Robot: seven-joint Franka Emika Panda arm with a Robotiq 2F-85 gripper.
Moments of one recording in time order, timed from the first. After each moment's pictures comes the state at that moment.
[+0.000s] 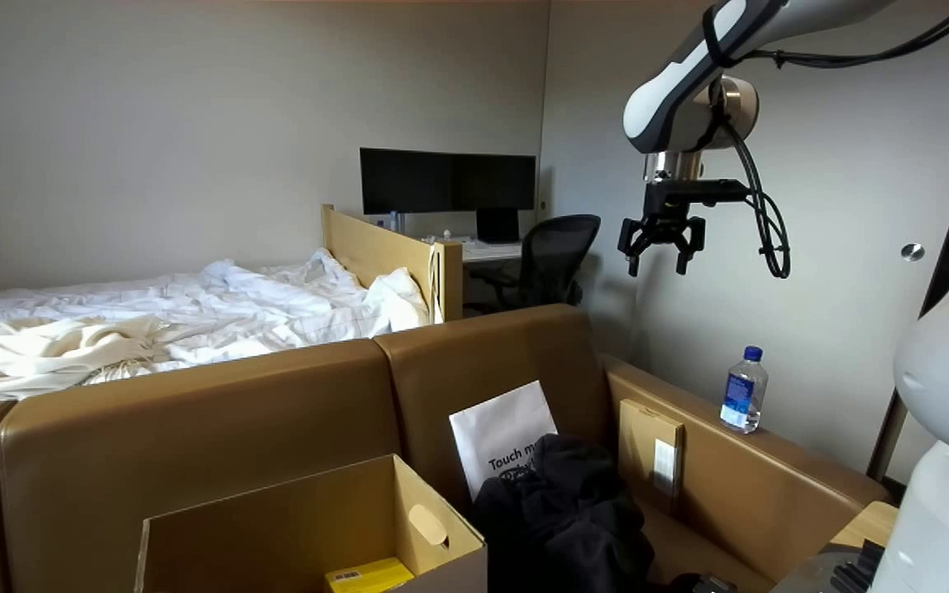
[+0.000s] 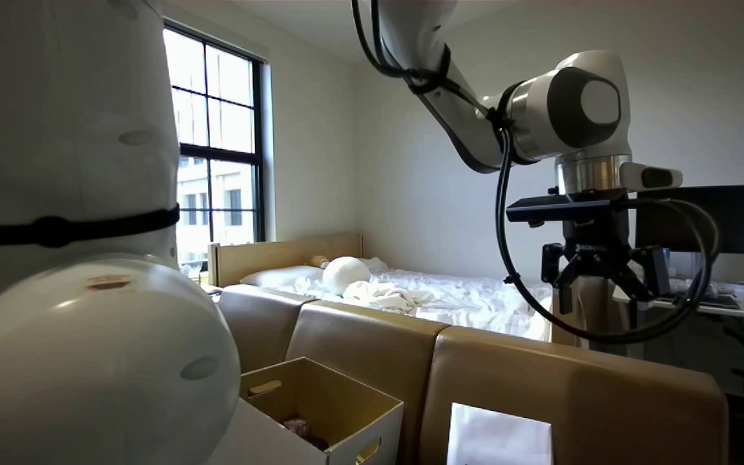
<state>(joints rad) -0.22 -0.07 -0.23 -2.19 -0.07 2.18 0.07</state>
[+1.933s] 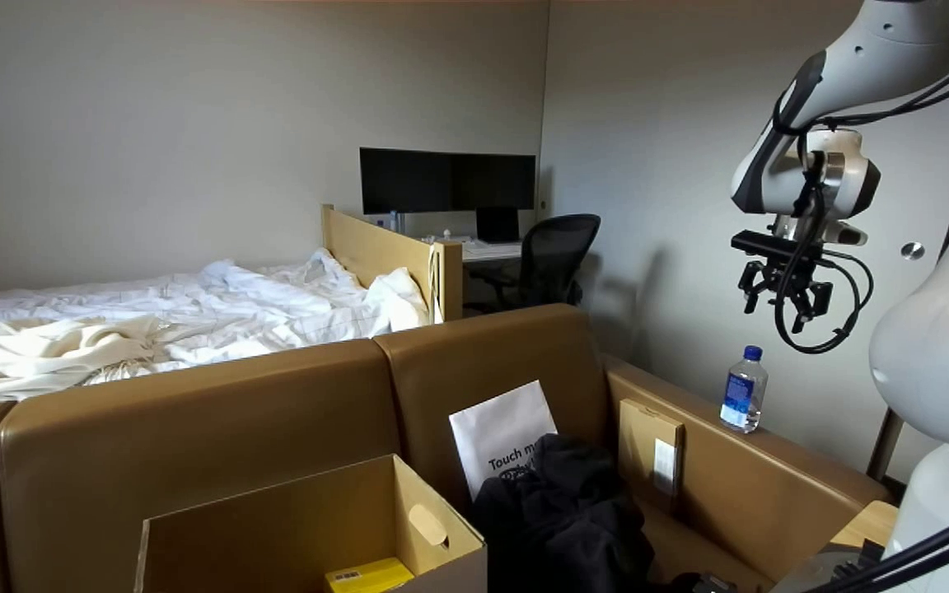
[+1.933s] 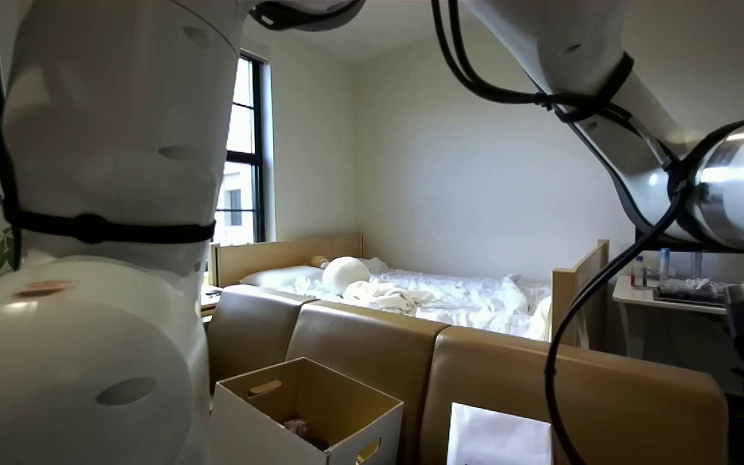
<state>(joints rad) -0.41 0.16 -0.49 -2.21 0.19 2.44 0.67</state>
